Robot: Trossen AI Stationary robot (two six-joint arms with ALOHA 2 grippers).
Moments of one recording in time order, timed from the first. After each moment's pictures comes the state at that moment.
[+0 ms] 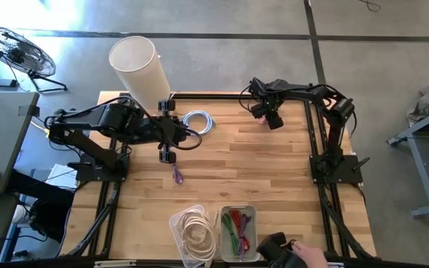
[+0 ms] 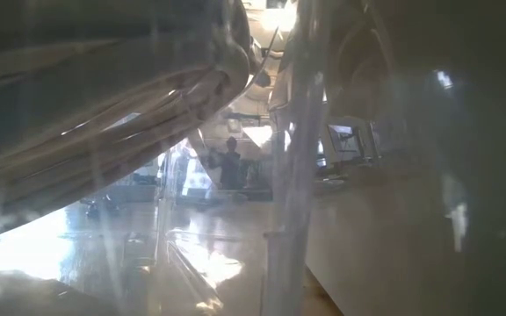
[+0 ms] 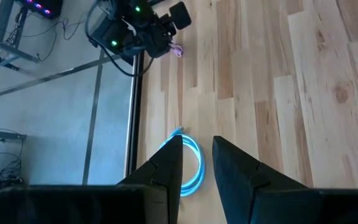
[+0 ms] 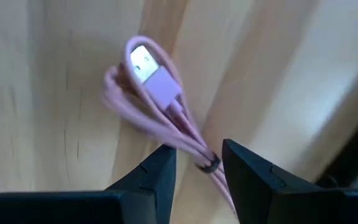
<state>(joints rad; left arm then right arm) -0.18 1.43 1.84 -1.25 -0.53 0.15 -0.78 1.93 1.25 -0.84 0.18 -1.05</state>
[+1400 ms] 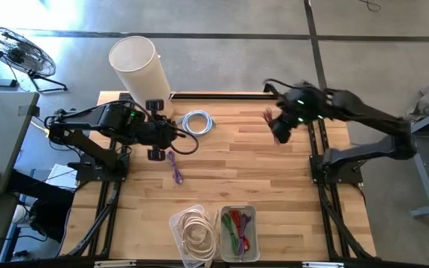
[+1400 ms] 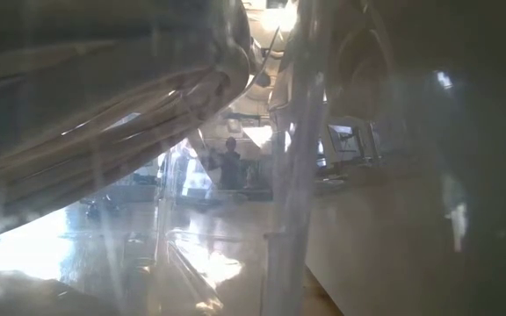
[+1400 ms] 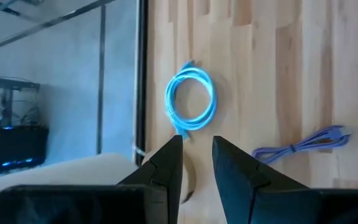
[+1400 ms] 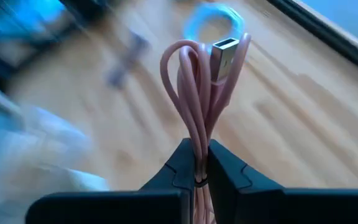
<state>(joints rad) -0.18 1.43 1.84 -1.54 -0.60 0.02 -0.32 1.12 1.33 -1.03 -0.08 0.38</state>
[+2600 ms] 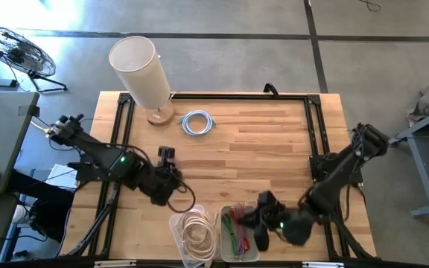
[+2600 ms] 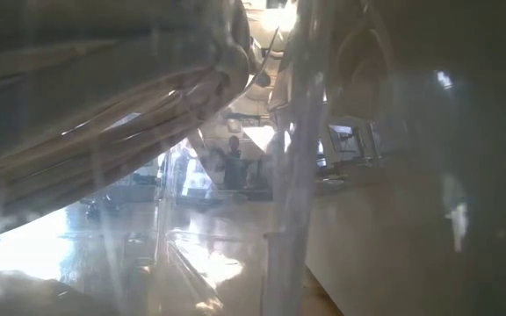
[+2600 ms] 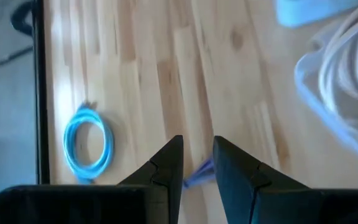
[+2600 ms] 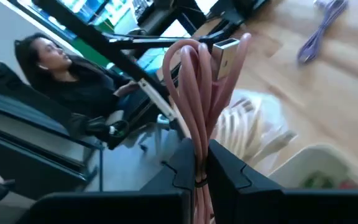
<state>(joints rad) -0.53 1.43 1.46 -1.17 -0.52 -0.19 0.78 1.57 1.33 -0.26 0.69 1.17</state>
